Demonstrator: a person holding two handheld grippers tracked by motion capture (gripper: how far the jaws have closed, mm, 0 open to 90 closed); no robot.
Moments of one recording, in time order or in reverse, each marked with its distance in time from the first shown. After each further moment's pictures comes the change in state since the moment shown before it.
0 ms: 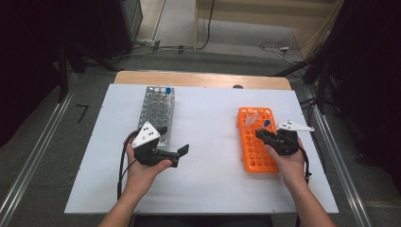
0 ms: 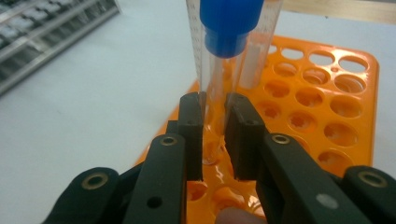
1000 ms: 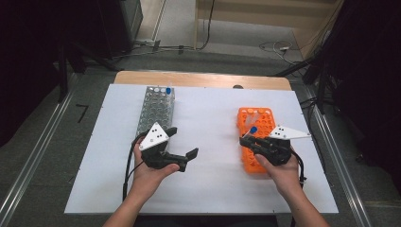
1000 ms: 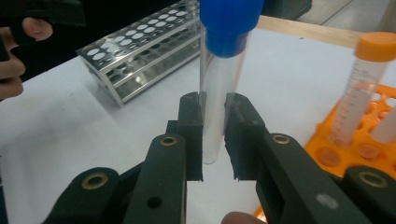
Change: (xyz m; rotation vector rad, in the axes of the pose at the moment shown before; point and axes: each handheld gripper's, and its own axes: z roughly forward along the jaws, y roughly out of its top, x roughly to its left) left arm -0.024 0.012 0.005 -0.014 -0.080 0.038; right arm 0.057 0.011 -0.020 -0.066 0.275 -0.117
